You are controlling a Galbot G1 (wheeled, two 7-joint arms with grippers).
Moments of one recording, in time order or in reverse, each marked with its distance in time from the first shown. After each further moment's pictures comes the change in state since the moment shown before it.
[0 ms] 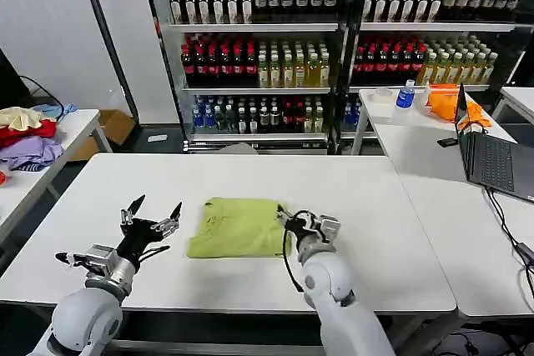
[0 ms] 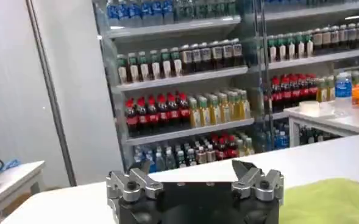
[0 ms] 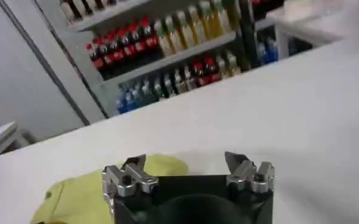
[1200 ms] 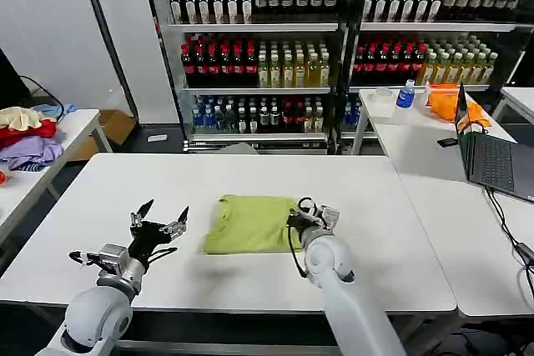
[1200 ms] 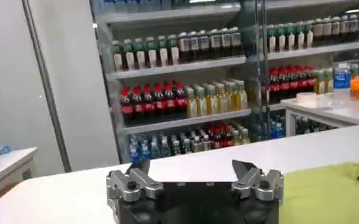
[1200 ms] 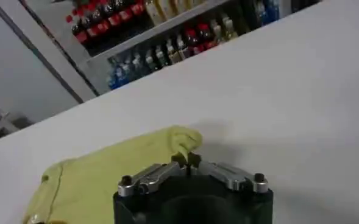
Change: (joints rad) left arm -0.042 -0.025 0.051 0.051 0.004 0.018 -0.002; right arm 0.110 -0.042 0.020 -0.165 0.130 -0.032 -0.011
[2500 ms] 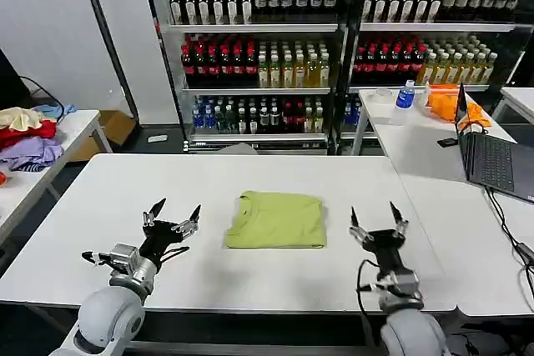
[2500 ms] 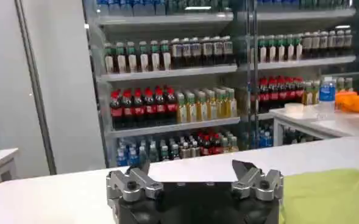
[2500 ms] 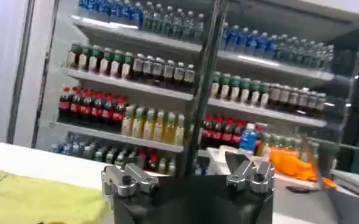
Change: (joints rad) left arm -0.014 -0.048 0.035 -0.022 0.003 0.000 -0.003; right arm -0.517 -0.235 0.243 0.438 -0.714 0.443 -0.263
